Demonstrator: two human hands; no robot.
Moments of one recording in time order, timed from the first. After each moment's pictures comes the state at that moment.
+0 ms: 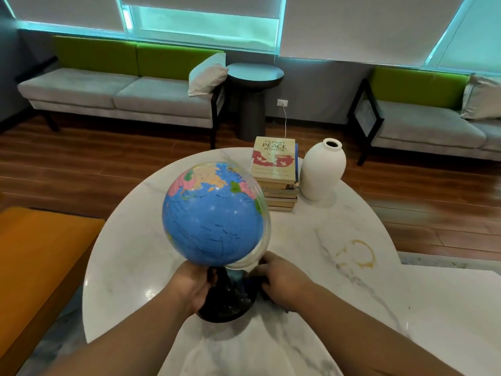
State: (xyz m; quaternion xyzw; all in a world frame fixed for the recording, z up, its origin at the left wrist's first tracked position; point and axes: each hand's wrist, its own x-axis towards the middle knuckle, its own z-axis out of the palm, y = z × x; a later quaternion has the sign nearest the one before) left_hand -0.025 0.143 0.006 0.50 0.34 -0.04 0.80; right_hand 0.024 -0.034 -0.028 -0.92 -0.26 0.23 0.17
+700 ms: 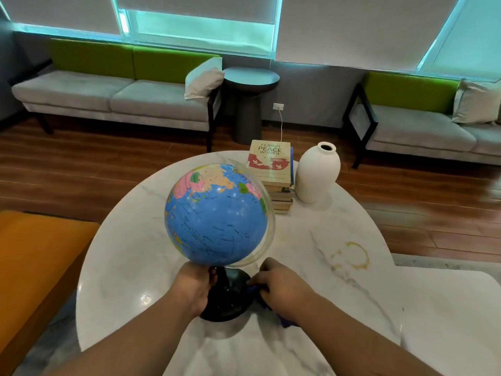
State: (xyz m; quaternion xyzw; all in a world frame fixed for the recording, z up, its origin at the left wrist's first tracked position) left_hand -0.019 0.134 -0.004 0.49 0.37 -0.02 0.79; right_hand 0.009 -0.043 -0.023 -0.93 -0.25 0.19 0.18
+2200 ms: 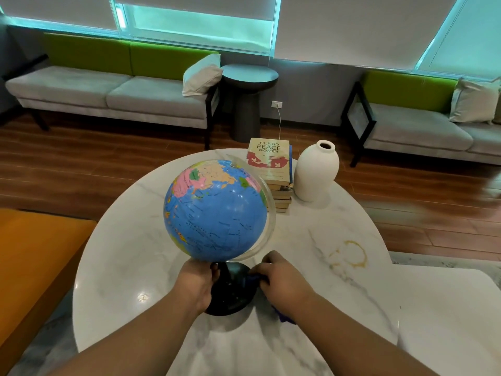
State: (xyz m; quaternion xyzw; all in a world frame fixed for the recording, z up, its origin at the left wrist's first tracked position) left_hand -0.012 0.129 -0.013 0.47 0.38 0.00 0.80; right_hand 0.008 -0.041 -0.018 -0.94 -0.22 0.16 0.21
